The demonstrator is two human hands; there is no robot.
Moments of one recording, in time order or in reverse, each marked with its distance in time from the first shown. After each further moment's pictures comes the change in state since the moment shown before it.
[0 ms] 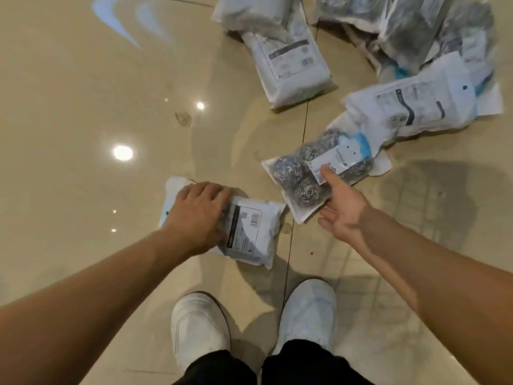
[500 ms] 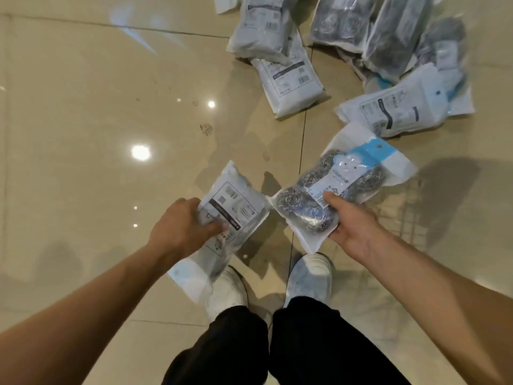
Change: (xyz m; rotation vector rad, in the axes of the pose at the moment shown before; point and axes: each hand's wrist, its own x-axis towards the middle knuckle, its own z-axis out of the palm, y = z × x) left_hand -0.116 -0.006 -0.093 -0.602 -0.037 -0.403; right_hand -0.087 0.020 -0.042 0.095 -0.028 -0.041
